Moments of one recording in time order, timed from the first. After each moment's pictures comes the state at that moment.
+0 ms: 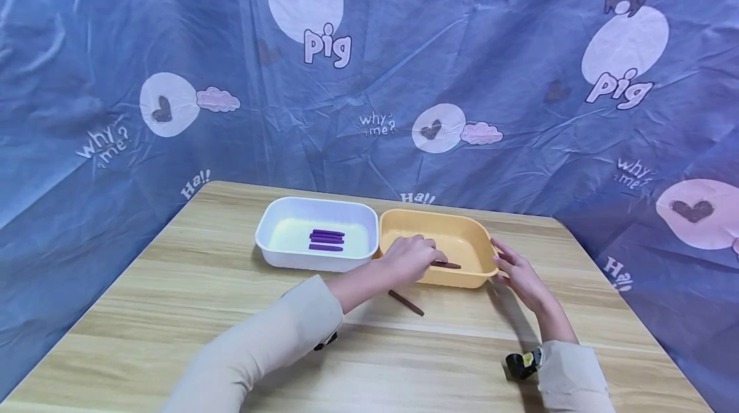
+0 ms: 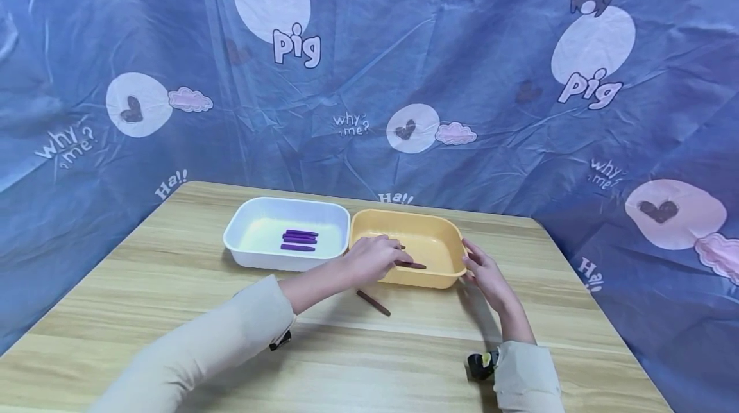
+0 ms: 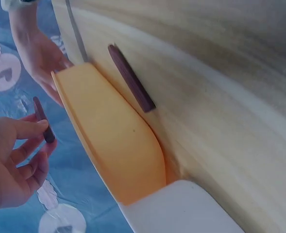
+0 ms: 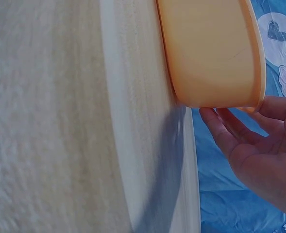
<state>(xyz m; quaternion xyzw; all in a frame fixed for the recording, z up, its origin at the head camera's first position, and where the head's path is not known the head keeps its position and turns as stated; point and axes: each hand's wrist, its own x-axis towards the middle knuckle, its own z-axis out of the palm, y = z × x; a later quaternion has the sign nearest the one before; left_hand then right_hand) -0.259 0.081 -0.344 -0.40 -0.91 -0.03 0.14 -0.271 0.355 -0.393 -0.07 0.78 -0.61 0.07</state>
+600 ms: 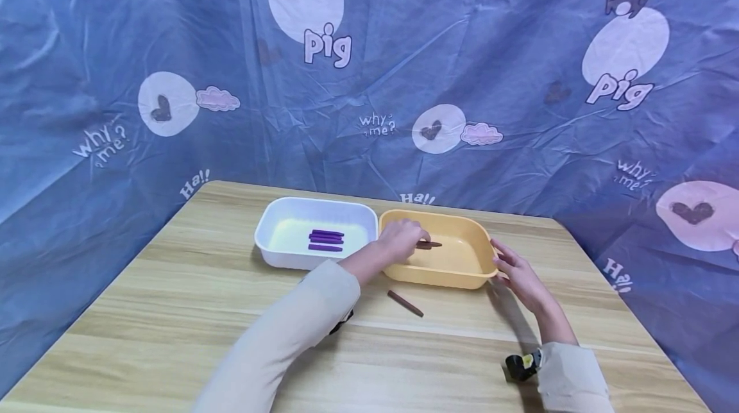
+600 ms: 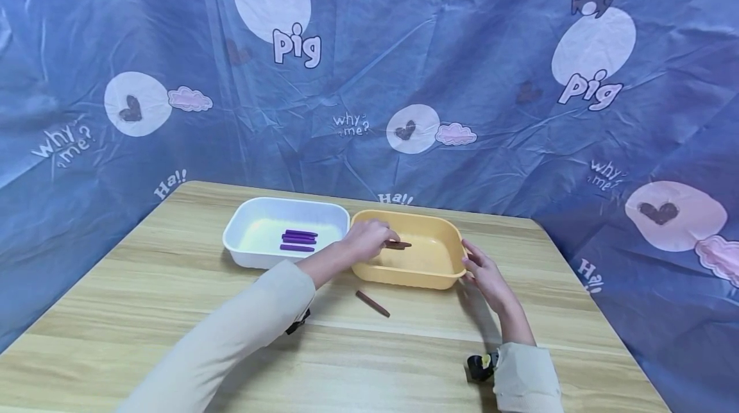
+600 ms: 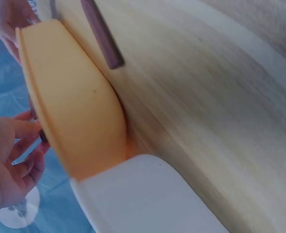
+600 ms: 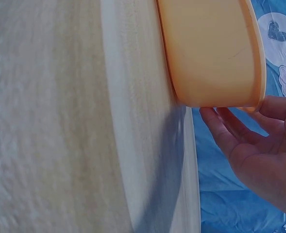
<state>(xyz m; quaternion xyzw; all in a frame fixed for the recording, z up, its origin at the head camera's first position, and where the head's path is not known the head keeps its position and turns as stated) -0.315 0.080 -0.357 -0.34 -0.93 -0.01 0.09 -0.271 0.354 -0.393 -0.07 0.78 -0.62 0.07</state>
